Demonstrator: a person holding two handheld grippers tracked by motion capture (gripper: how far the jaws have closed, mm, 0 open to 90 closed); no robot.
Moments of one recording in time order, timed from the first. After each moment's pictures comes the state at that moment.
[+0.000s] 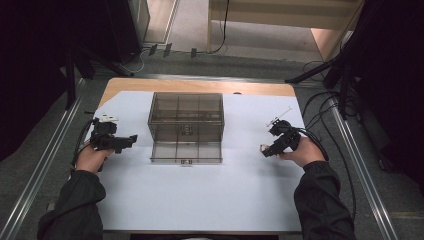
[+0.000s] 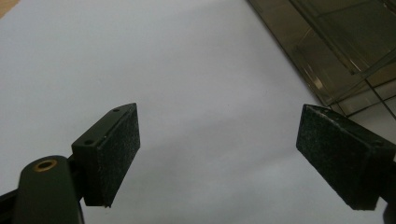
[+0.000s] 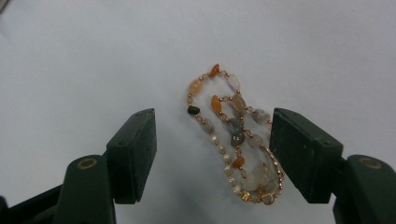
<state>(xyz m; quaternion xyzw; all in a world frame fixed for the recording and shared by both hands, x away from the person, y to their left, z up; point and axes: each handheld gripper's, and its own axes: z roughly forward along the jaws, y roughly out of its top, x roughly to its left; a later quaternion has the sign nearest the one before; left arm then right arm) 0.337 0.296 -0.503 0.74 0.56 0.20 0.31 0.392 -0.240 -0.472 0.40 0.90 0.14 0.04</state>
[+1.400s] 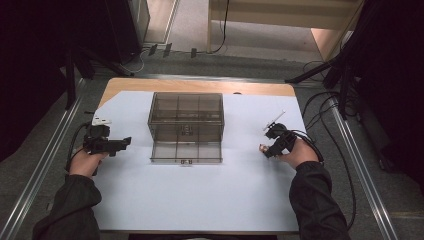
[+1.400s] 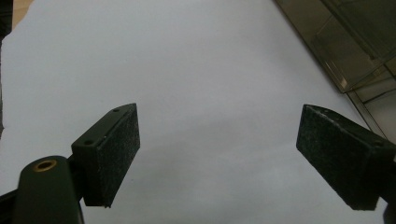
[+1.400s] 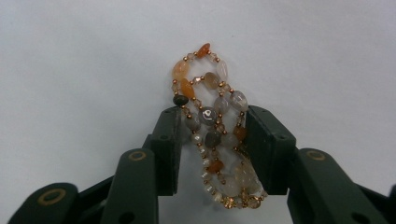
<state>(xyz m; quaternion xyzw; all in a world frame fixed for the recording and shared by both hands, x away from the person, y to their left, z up) 0.325 0.308 -0.502 0.73 0.58 0.21 0.30 0.395 -0.234 -0.490 0.40 0.91 0.10 0.06</state>
